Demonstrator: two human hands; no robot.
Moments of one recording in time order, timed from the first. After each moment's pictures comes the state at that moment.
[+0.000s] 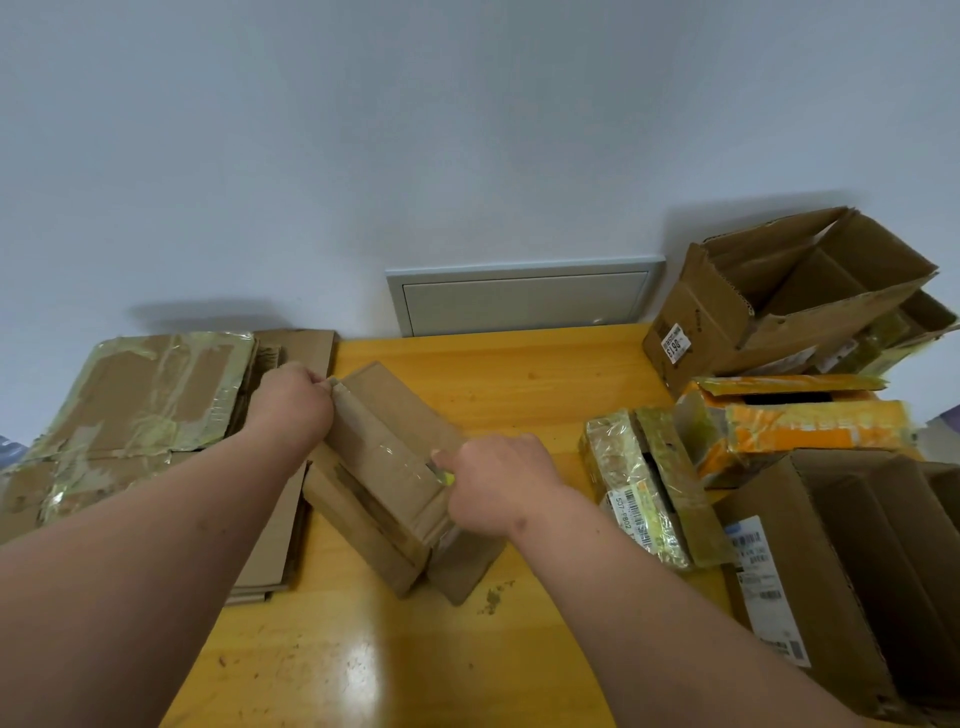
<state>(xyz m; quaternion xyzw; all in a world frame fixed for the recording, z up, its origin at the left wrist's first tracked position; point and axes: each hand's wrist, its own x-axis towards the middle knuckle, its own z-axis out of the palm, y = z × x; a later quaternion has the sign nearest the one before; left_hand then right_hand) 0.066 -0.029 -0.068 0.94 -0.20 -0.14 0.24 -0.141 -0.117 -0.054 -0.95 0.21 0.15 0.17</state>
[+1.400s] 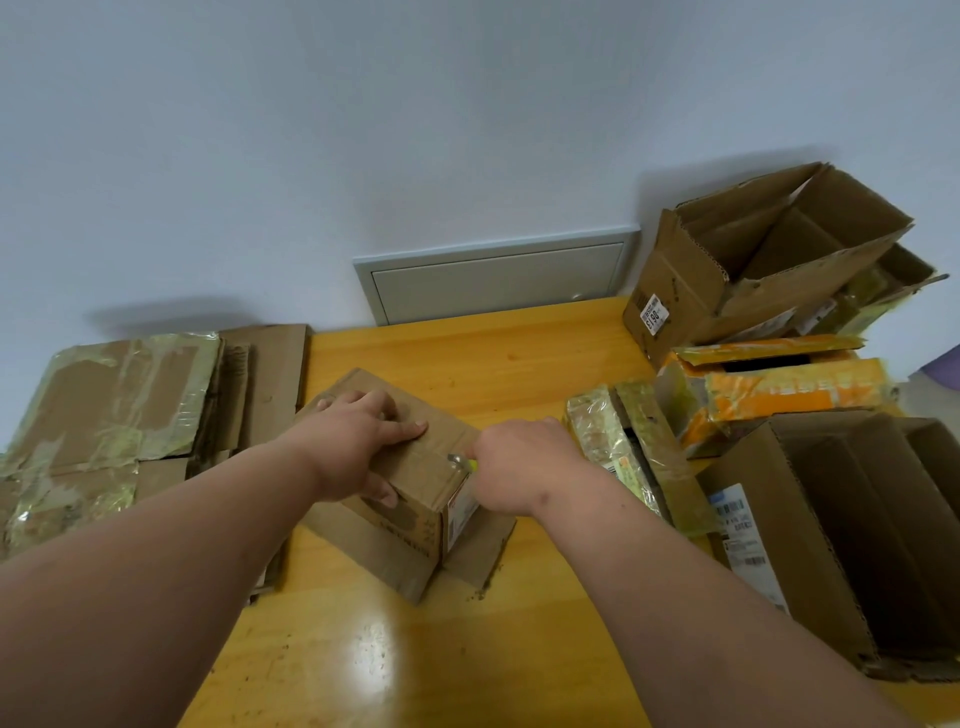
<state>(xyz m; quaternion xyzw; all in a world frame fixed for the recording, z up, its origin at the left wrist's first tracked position) 0.028 -0.047 -0.085 0.74 -0.61 -0.20 -0.16 -0.166 -0.144 -0.066 -0.92 0.28 0.19 0.19</state>
